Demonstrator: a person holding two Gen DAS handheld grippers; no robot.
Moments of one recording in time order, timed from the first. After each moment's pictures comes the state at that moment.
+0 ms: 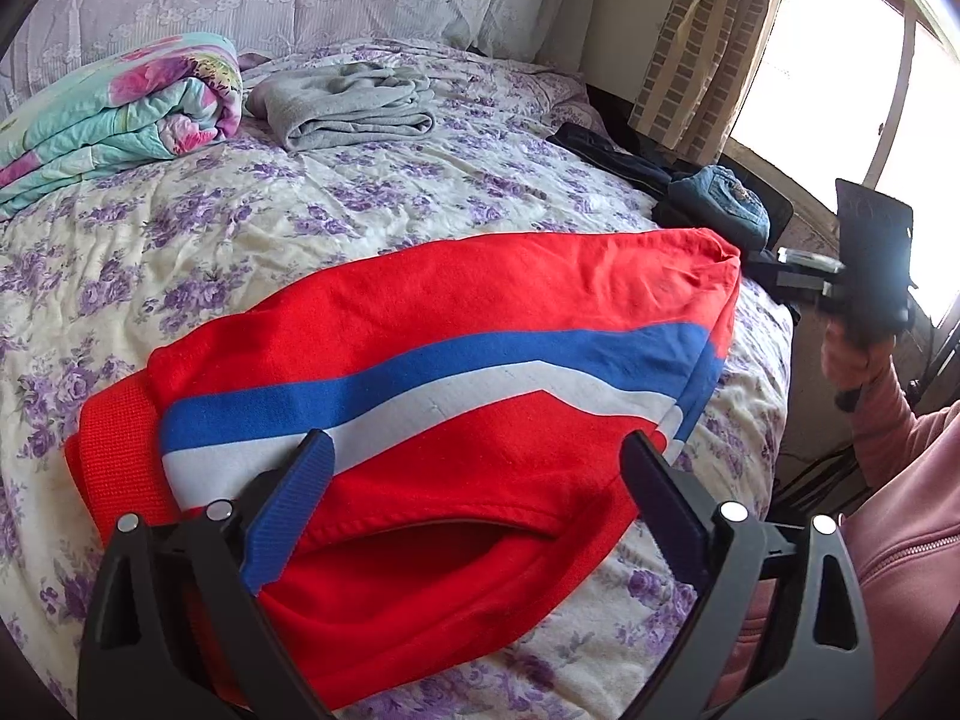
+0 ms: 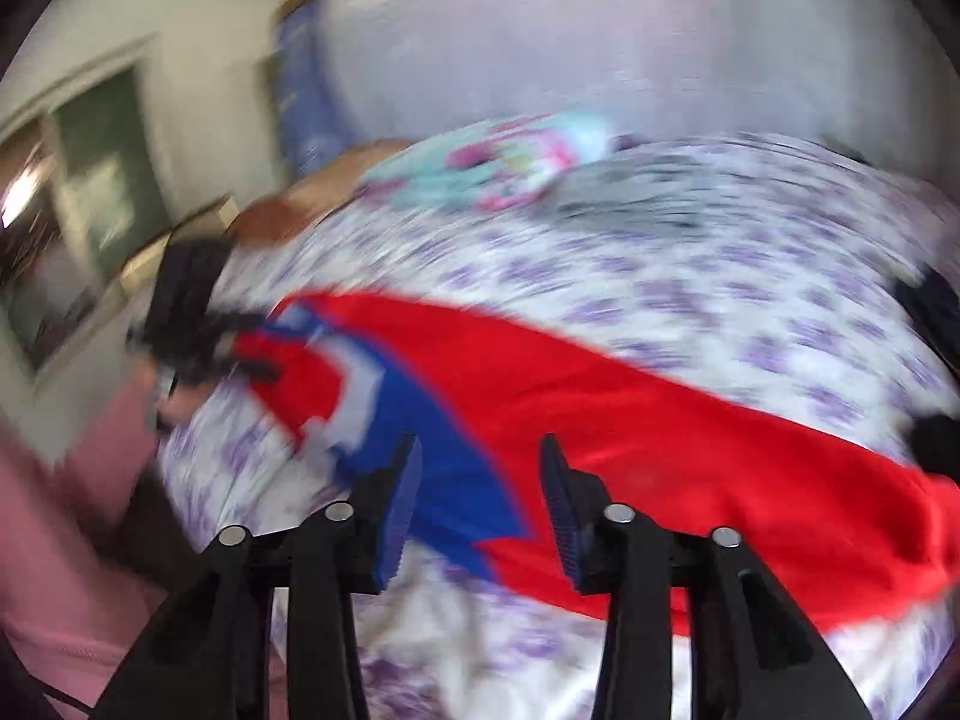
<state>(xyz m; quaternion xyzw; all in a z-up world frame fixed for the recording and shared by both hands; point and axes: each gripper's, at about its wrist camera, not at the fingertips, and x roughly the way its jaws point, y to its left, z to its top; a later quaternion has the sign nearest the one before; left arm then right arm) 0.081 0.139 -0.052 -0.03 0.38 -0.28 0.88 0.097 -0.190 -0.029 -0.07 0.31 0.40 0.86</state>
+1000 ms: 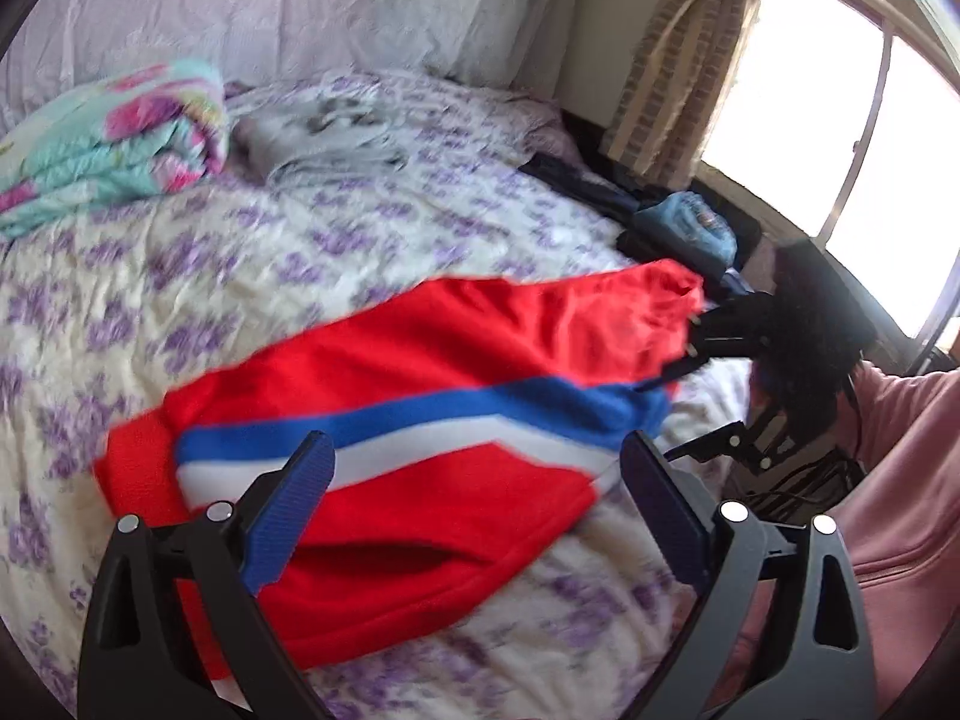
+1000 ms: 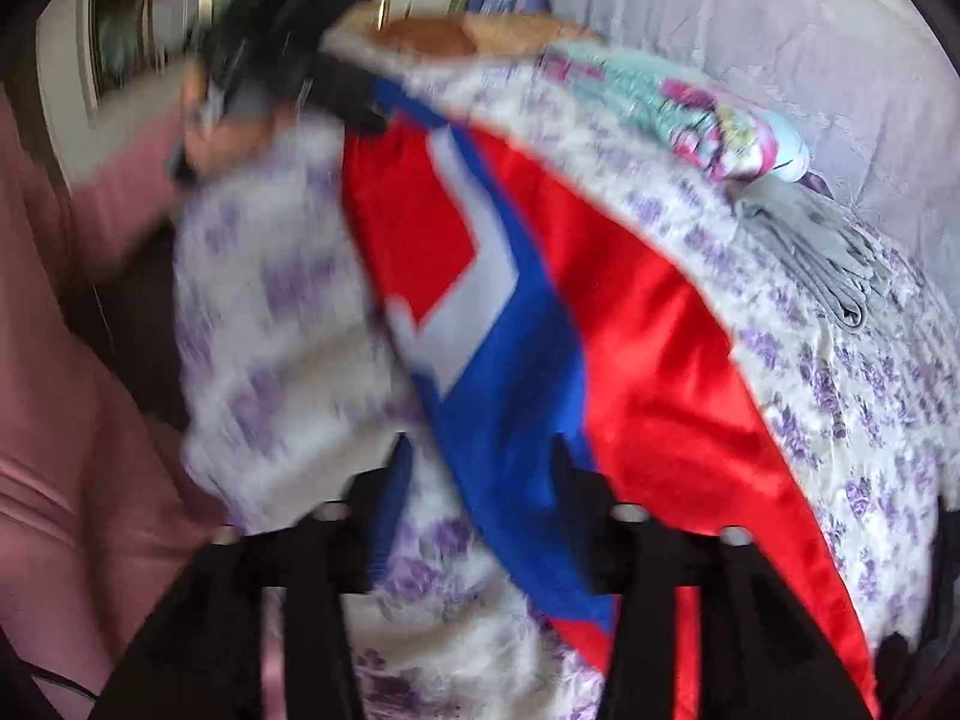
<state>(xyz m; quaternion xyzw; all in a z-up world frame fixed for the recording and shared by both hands) 0.066 0.135 -0.007 -0.04 0.35 -0.32 0.88 0.065 -0.116 -0.034 -0.28 0.32 0.49 0.76</state>
